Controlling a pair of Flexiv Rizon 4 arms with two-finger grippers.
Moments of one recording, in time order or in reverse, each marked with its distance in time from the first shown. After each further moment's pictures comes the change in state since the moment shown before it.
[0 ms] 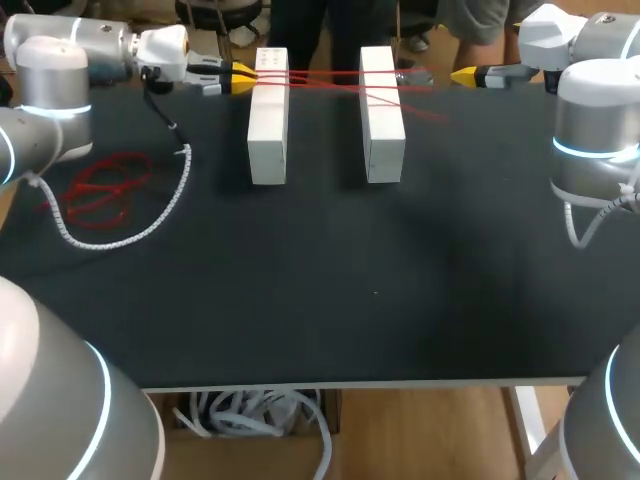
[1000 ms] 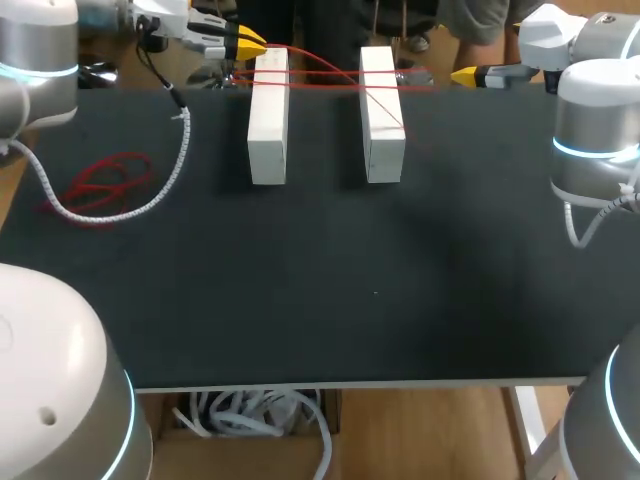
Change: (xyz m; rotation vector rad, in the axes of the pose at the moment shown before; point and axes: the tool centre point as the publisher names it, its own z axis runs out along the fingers) left arm 0.047 -0.104 0.012 -0.148 -0.036 -0.020; right arm 0.000 0.000 0.000 0.000 0.000 0.000
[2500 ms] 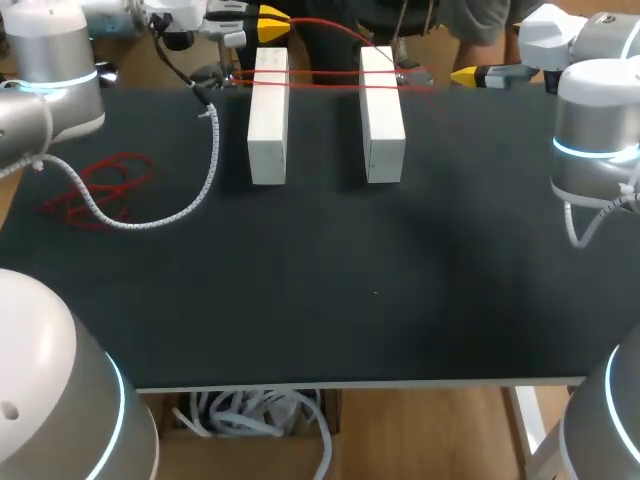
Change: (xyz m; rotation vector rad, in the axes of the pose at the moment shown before) left arm 0.028 -0.073 0.025 0.296 0.084 0.018; right arm 0.000 0.000 0.000 0.000 0.000 0.000
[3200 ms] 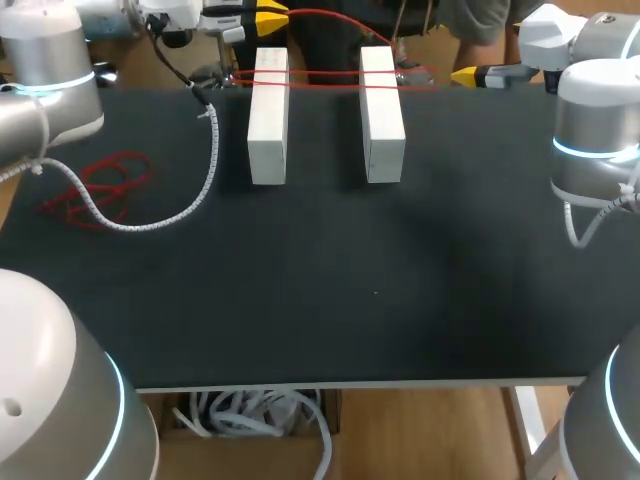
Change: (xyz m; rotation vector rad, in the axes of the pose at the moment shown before) left arm 0.003 -0.014 -0.002 0.030 -0.022 0.079; right arm 0.000 0.000 0.000 0.000 0.000 0.000
